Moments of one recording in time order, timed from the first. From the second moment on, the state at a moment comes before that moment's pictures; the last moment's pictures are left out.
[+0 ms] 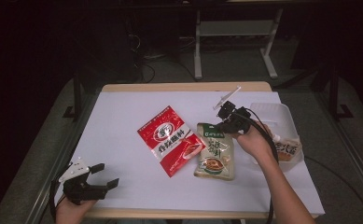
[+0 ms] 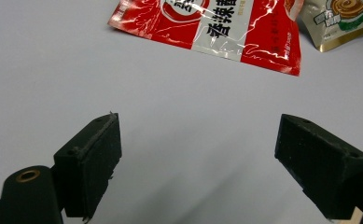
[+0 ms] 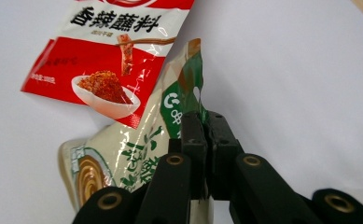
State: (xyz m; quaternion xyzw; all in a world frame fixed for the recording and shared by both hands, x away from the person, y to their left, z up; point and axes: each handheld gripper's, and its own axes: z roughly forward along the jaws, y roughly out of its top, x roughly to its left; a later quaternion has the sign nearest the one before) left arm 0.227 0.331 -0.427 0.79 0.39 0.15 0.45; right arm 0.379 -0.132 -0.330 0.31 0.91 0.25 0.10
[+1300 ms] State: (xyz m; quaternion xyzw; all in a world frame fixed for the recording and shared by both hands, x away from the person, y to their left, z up) left arm 0.235 0.336 -0.433 0.78 0.41 0.15 0.45; right arm 0.392 -0.182 -0.273 0.26 0.91 0.33 0.07
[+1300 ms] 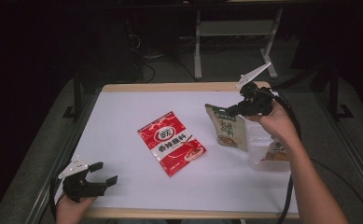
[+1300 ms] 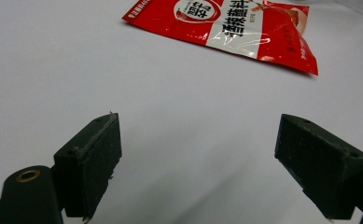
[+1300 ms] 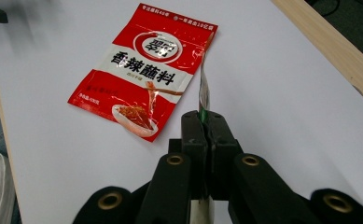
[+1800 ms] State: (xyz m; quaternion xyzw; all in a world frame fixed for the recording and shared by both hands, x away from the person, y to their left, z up) left arm 0.234 0.345 -0.436 0.77 0.43 0.15 0.45; right arm 0.416 -0.198 -0.253 0.26 0.90 0.35 0.07
